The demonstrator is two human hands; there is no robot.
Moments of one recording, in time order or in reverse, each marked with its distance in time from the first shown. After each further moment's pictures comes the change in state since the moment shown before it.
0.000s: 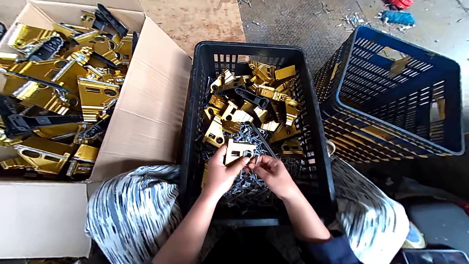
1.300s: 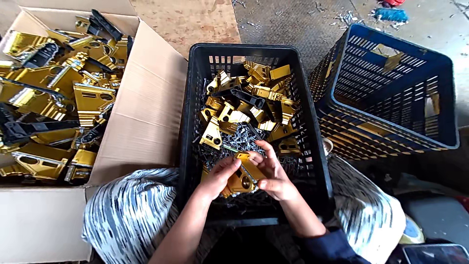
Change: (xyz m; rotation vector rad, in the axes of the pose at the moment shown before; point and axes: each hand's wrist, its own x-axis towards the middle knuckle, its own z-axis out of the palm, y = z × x) left_hand -0.005 0.009 -0.017 -0.523 -0.477 -0.105; right_hand 0.000 0.008 0.001 0.541 -0.285 -0.297
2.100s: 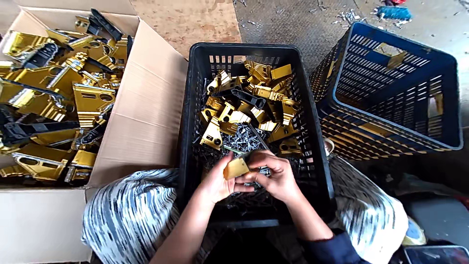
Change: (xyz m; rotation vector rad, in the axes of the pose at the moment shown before) left_hand 0.002 0.006 0.008 -0.506 0.149 -0.445; right_hand 0.006 -0.013 -0.001 -0.724 0.109 -0.274
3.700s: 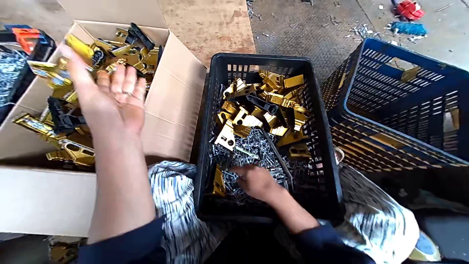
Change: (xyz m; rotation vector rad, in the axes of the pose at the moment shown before) left_hand -0.086 0.221 -0.019 0.052 0.594 1.139; right_hand 0.024 -0.009 0.063 -0.710 -0.770 0.526
